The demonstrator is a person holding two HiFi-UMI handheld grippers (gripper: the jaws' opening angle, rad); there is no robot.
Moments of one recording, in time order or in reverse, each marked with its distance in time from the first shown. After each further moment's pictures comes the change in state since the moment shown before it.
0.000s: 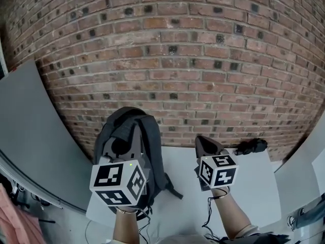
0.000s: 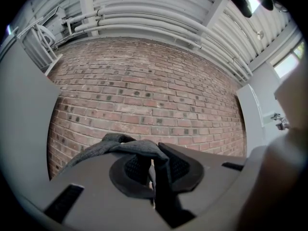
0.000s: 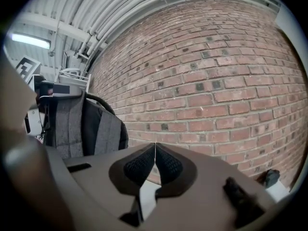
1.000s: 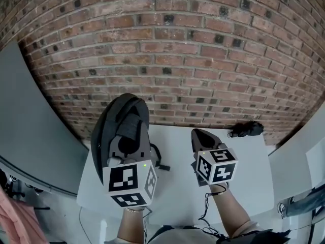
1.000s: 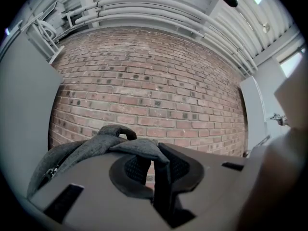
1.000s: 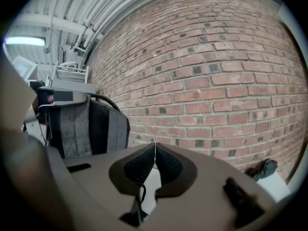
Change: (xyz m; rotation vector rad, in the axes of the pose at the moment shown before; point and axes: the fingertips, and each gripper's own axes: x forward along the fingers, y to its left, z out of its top) left arm 0.013 -0.024 -0.076 -0.028 0.103 0.034; right arm 0.000 -0.007 -0.054 0.014 0.125 0.004
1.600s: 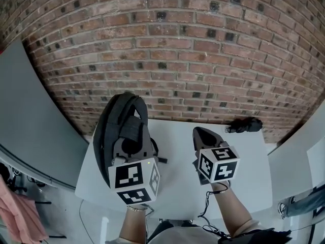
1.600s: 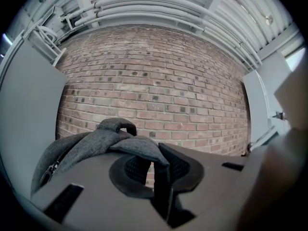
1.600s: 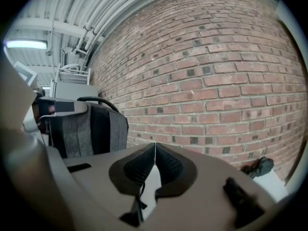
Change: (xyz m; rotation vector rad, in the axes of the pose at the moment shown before) left arm -0.023 -0.035 -0.025 0.009 0.054 0.063; right arm -0.039 -0.018 -0.010 0.007 -0.001 0.021
